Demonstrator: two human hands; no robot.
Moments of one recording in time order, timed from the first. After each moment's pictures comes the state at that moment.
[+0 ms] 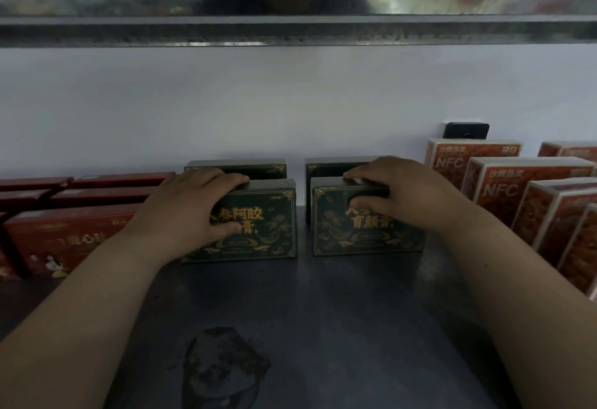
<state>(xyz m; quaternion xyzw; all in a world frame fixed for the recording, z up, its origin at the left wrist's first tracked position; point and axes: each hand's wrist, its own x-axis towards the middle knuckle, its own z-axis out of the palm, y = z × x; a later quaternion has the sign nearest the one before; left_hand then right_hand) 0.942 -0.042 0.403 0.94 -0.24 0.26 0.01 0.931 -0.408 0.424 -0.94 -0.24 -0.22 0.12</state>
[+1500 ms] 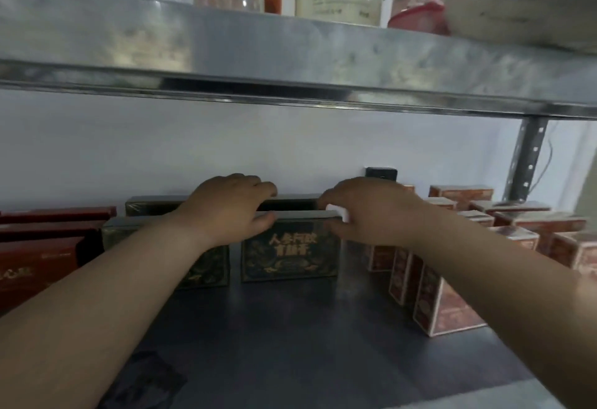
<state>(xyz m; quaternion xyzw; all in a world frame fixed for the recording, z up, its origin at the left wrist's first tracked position) 0.911 -0.192 0.471 0.92 -0.31 0.24 -0.05 0.844 -0.447 0.491 -0.96 -0.21 -0.19 -0.08</state>
